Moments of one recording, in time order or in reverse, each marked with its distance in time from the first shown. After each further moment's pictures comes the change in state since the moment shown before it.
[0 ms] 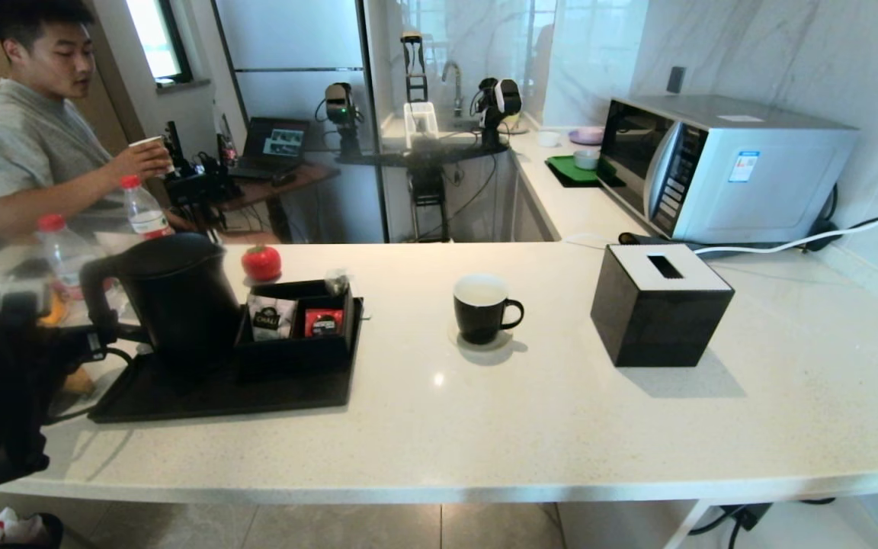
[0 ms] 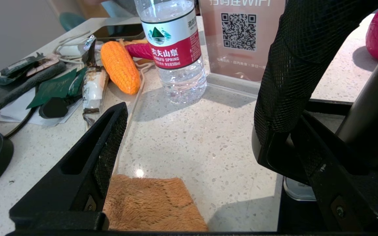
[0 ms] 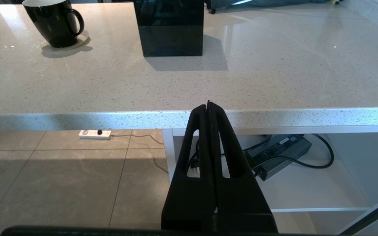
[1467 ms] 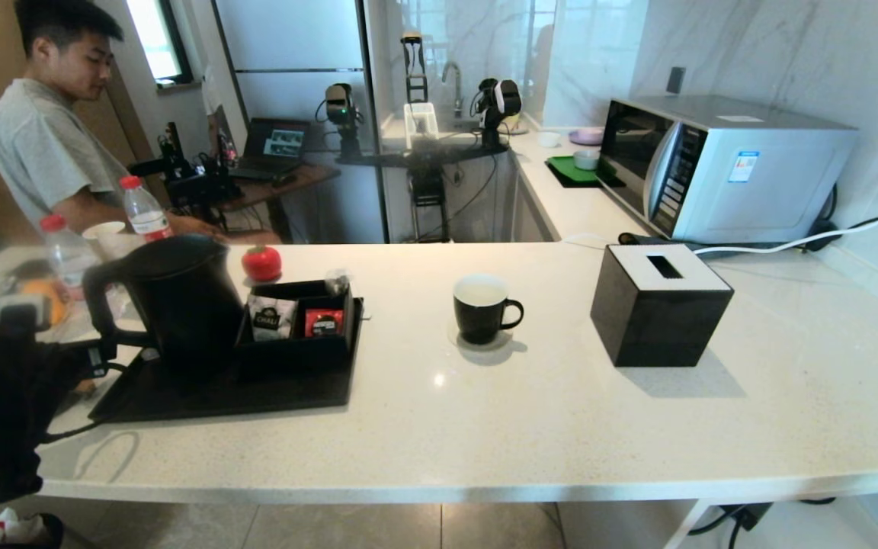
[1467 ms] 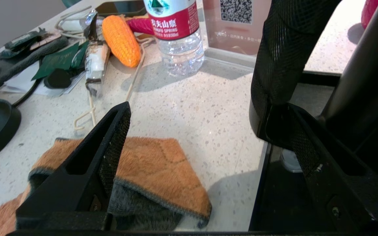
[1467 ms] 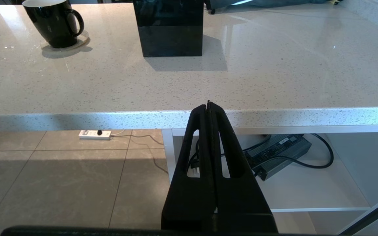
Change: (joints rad) left arm -0.025 -0.062 0.144 -0.002 0.056 -0.004; right arm 0.000 0.000 0.000 0.000 0.000 0.000
